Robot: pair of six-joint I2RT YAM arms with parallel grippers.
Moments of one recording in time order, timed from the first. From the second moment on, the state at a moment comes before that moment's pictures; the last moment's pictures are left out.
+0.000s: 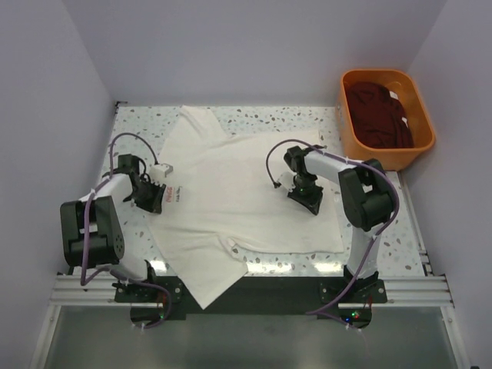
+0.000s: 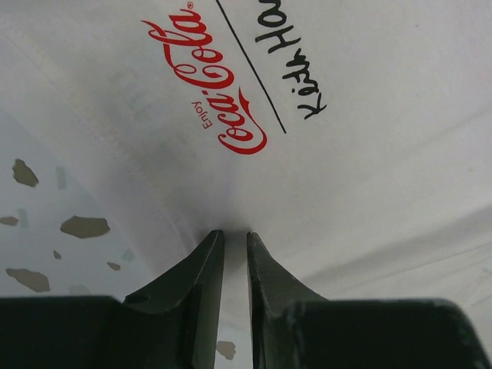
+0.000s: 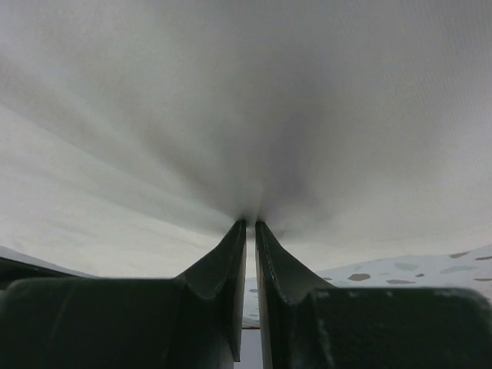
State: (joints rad) left arm 0.18 1.56 0.84 -0.61 0.32 0.56; right arm 0.41 1.97 1.30 -1.04 0.08 -0.54
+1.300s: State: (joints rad) left arm 0.15 2.35 1.97 -0.39 0.55 0.13; right arm 0.08 2.50 2.28 -0.77 -0.10 -0.38
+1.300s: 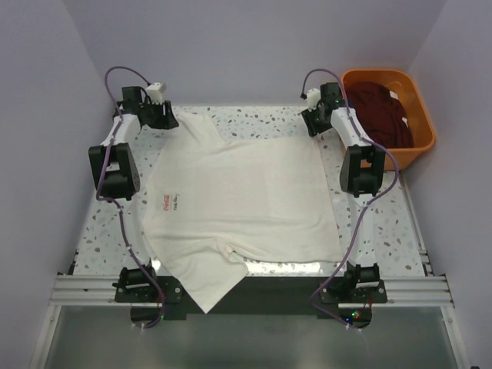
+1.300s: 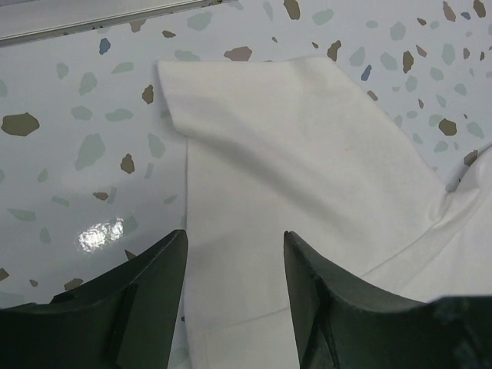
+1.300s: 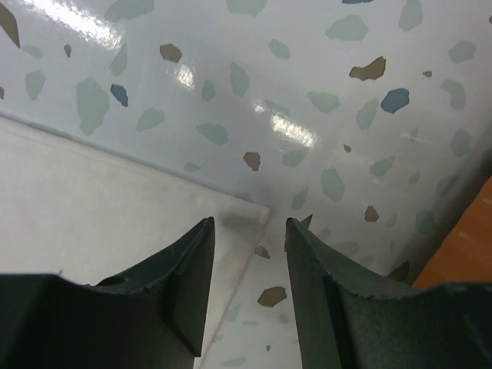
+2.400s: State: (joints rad) left arm 0.11 2.51 2.11 -0.37 0.41 0.17; right arm 0.09 2.58 2.36 -0.82 -0.14 -0.52
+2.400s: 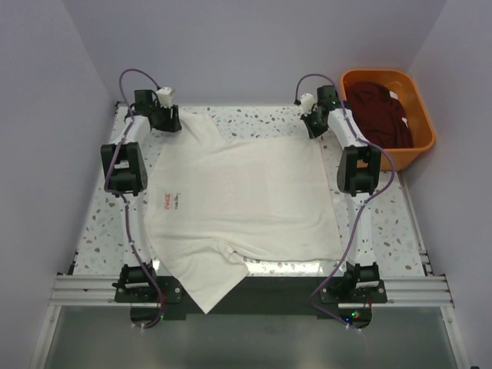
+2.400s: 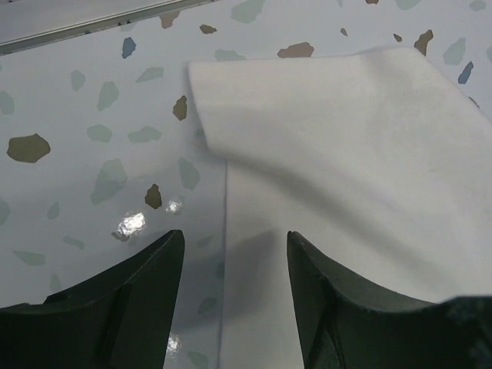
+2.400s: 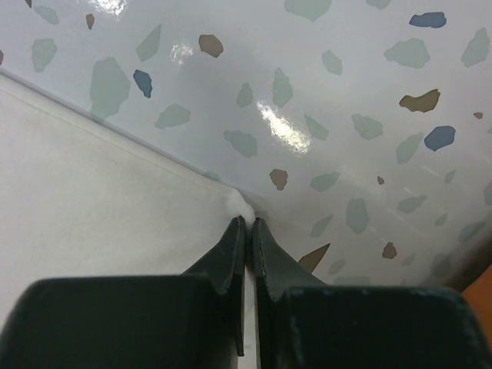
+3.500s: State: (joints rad) left arm 0.05 2.64 2.30 -0.37 0.36 0.19; right arm 0.09 2.58 2.36 -0.82 -0.14 -0.58
